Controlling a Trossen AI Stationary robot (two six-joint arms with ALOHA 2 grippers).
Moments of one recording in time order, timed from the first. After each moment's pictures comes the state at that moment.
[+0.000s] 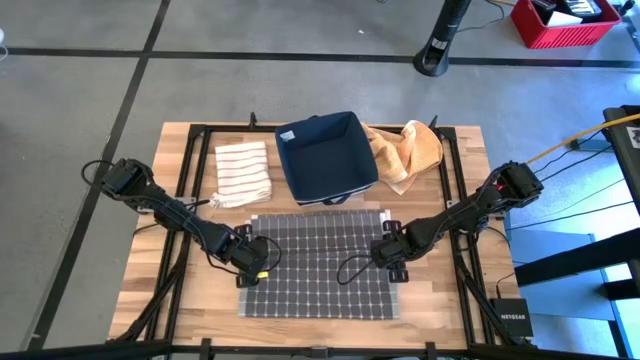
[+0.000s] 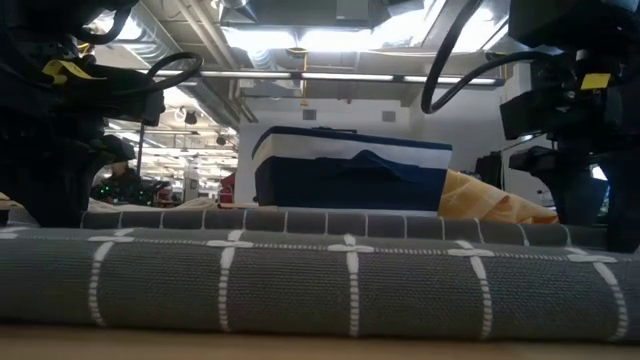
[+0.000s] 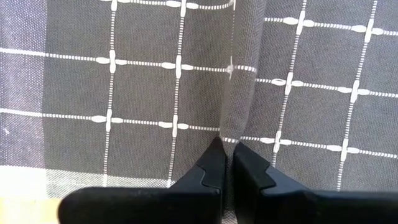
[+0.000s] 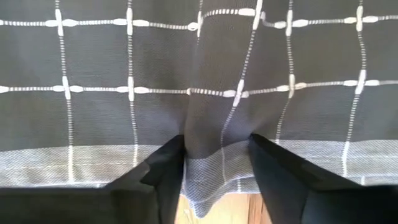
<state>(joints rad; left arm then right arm) -0.51 1.58 0.71 -0.51 -0.18 -0.65 0.42 1.59 0.76 -0.59 0.05 0.36</state>
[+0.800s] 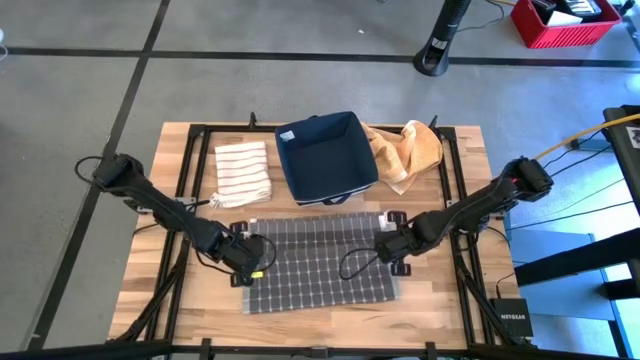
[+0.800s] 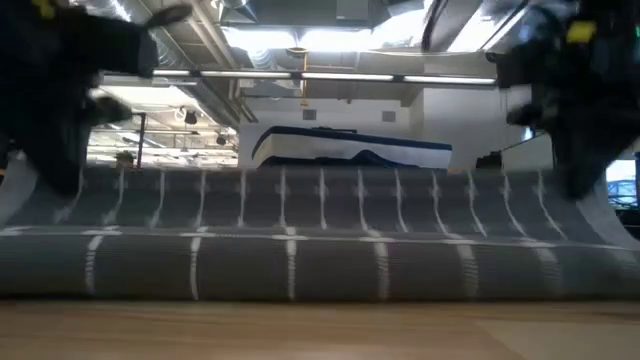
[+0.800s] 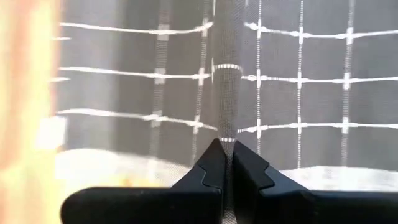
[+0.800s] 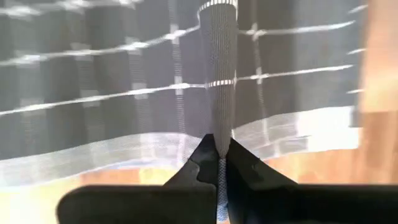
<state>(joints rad) -0.54 1.43 0.81 -0.70 -0.23 -0.66 0.42 1.45 0.87 -0.80 0.14 0.39</state>
